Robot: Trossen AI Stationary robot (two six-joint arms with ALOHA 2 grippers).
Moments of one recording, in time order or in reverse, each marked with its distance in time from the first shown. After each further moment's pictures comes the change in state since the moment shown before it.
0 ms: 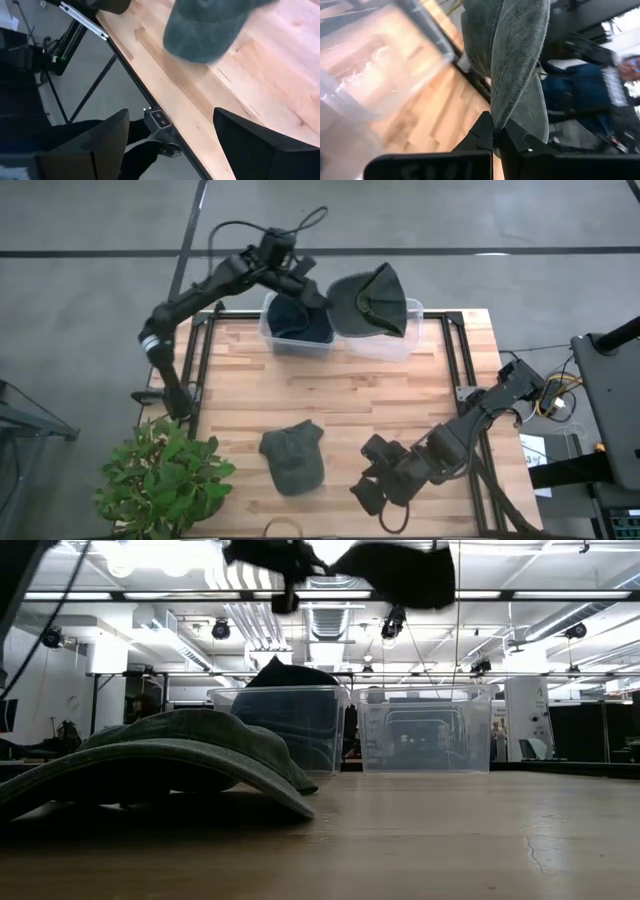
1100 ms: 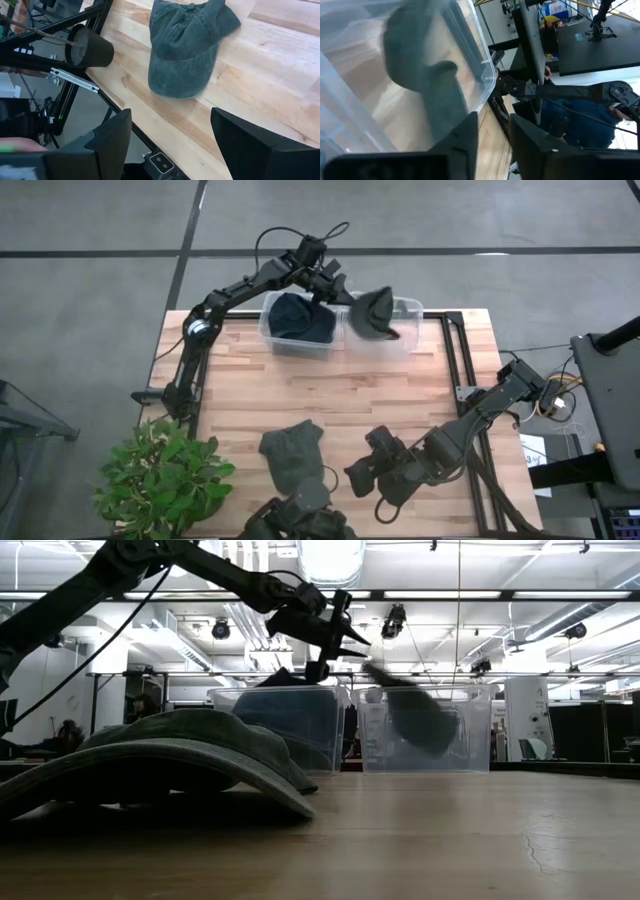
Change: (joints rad) left arm 0.070 0.402 0.181 0.158 0.082 -0.156; right arm -0.001 0.000 -0.065 0.015 0.214 0.221
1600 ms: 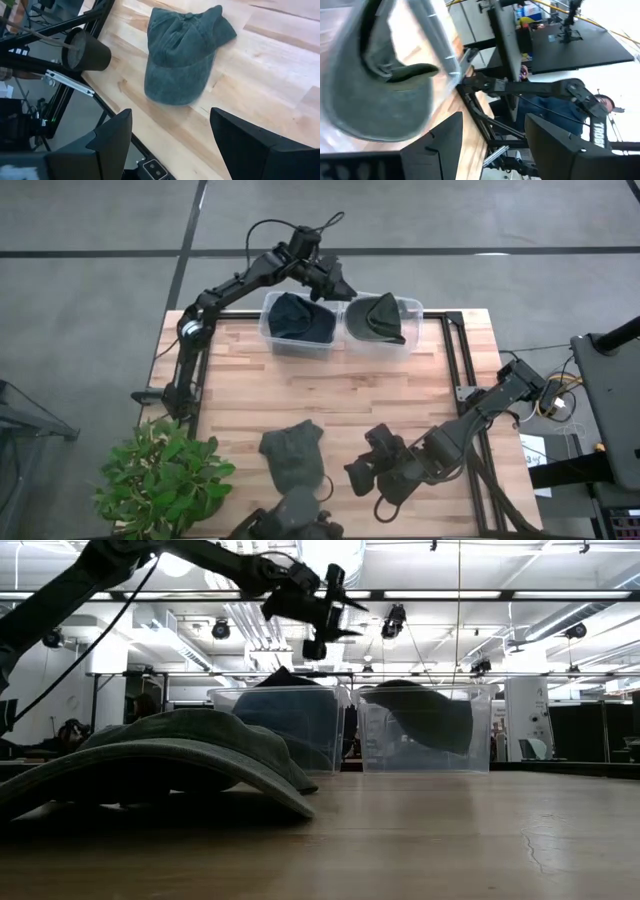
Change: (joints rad) left arm -0.002 -0.070 0.039 -0.011 0.072 -0.112; right arm -0.009 0.000 0.000 -0.014 0.025 -0.038
